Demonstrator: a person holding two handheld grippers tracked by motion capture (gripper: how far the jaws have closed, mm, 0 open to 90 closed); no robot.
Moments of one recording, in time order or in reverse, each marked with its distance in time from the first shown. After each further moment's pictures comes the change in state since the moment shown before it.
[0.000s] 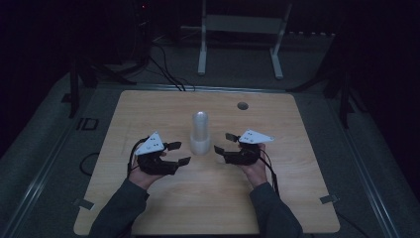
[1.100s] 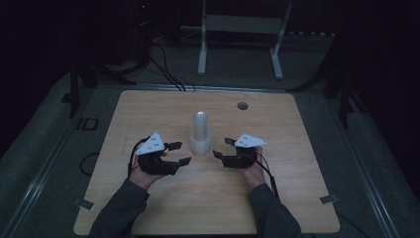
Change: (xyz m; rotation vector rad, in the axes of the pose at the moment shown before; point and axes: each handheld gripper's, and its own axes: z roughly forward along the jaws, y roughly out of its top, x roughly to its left) left arm 0.000 0.000 0.001 0.002 -0.003 0.000; right arm -0.001 -0.020 0.013 0.066 -0.021 -0.028
